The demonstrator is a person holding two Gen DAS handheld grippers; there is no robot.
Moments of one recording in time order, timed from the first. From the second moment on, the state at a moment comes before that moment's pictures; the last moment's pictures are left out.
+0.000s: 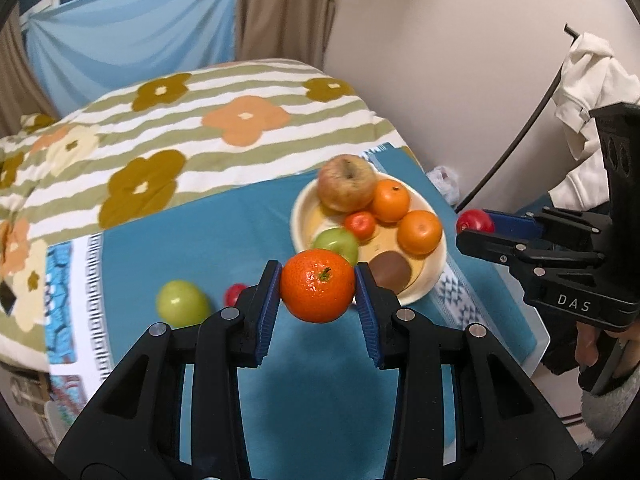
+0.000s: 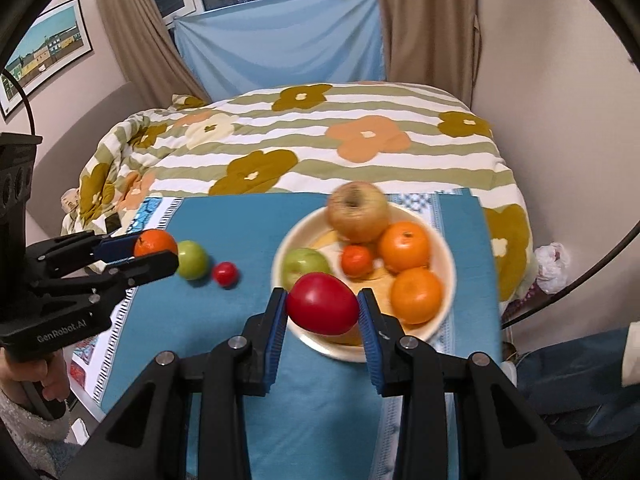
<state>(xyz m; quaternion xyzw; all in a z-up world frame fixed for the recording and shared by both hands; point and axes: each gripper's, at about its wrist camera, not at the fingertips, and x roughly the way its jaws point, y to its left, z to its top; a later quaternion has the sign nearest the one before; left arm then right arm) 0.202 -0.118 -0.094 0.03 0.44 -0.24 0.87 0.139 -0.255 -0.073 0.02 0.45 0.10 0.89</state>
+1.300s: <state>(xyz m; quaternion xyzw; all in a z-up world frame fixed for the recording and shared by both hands) 0.230 -0.181 -0.127 0.06 0.46 -0.16 0.87 0.204 -0.340 -0.118 0.04 0.47 0.16 0.87</state>
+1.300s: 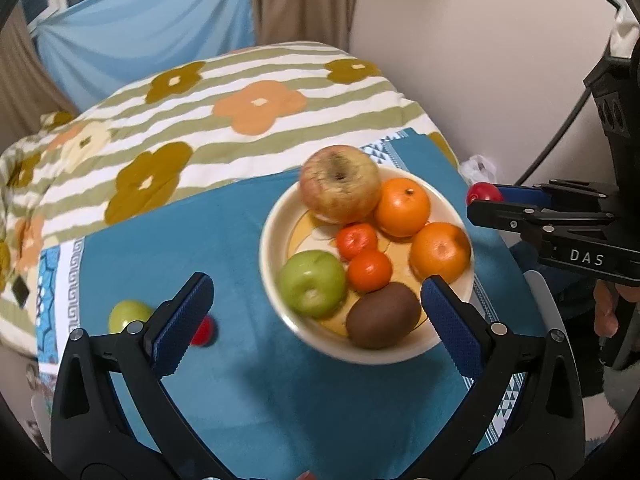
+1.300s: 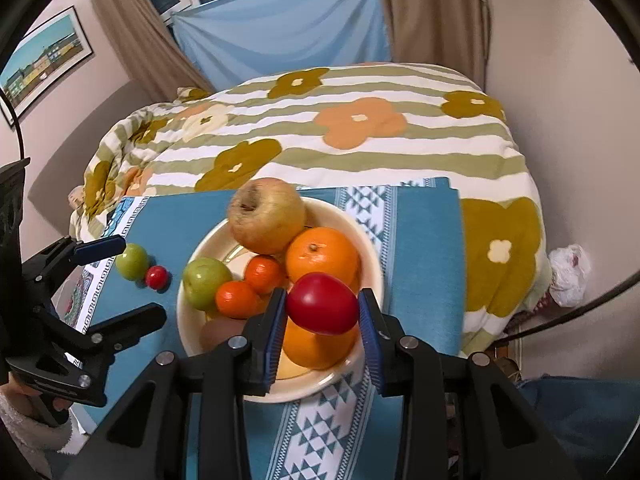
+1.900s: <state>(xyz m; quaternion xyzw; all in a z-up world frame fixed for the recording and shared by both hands) 0.207 -0.129 -0.128 0.02 0.47 -0.10 0.88 0.225 -0.300 -0.143 0.02 0.48 0.21 0.85</state>
